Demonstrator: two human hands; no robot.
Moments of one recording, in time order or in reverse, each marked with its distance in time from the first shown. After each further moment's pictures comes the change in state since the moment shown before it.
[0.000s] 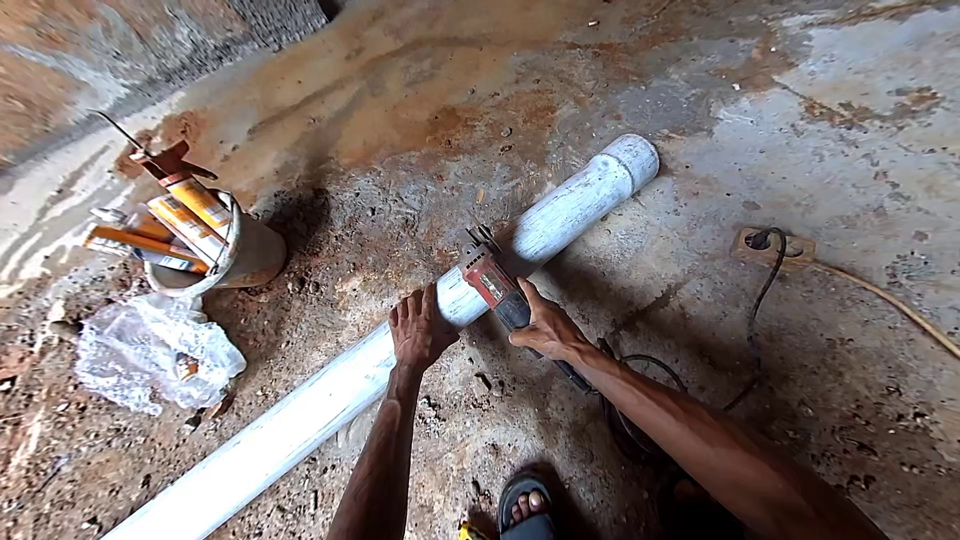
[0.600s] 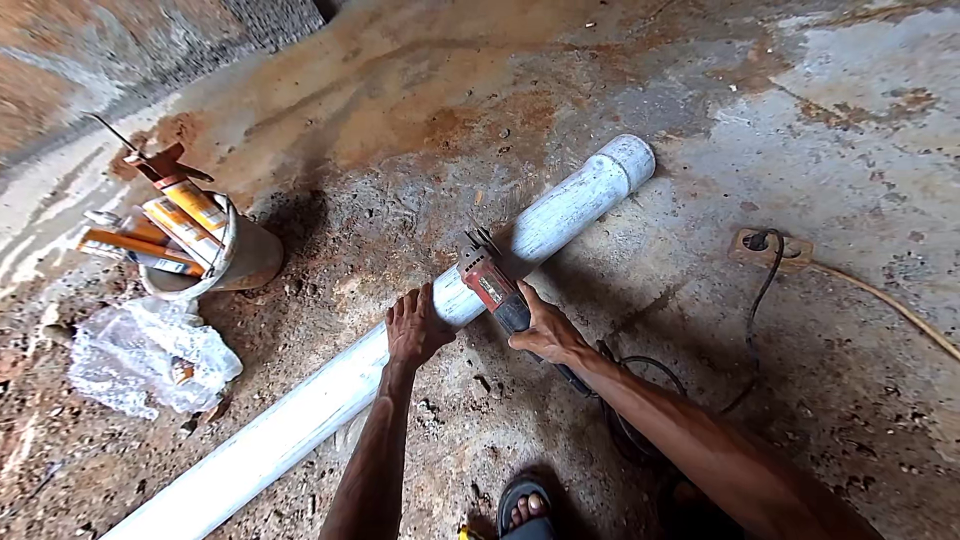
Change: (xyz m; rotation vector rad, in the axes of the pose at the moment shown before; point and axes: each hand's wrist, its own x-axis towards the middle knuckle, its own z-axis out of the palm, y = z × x) left_hand 0.008 -0.004 -0.011 -0.034 -0.066 0.002; right_hand -0.001 0.002 0.000 -0.001 0.007 -0.007
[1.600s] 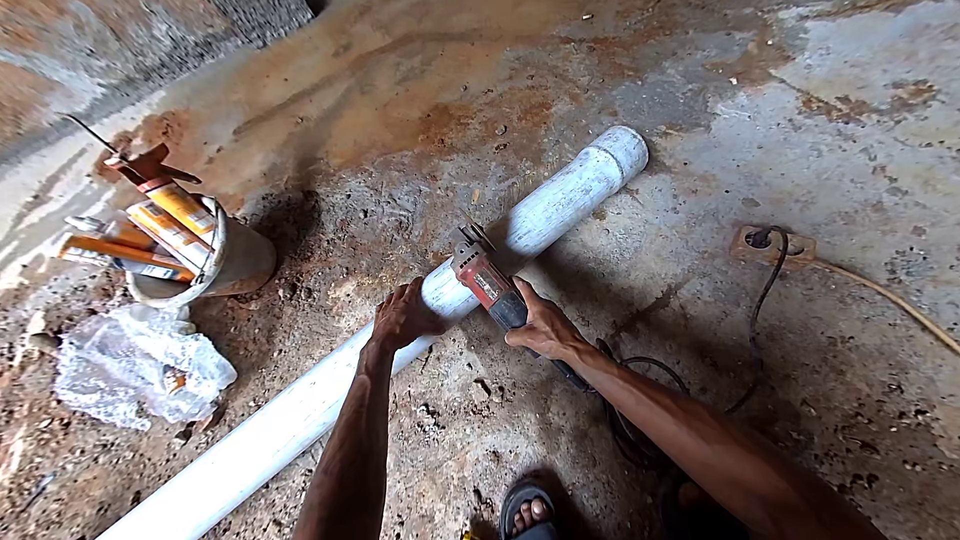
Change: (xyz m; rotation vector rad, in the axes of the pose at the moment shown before) left_hand 0.039 -0.027 -0.021 -0.146 -0.208 0.002; right_hand 0.013 -0.003 -0.001 0.052 -0.001 -0.010
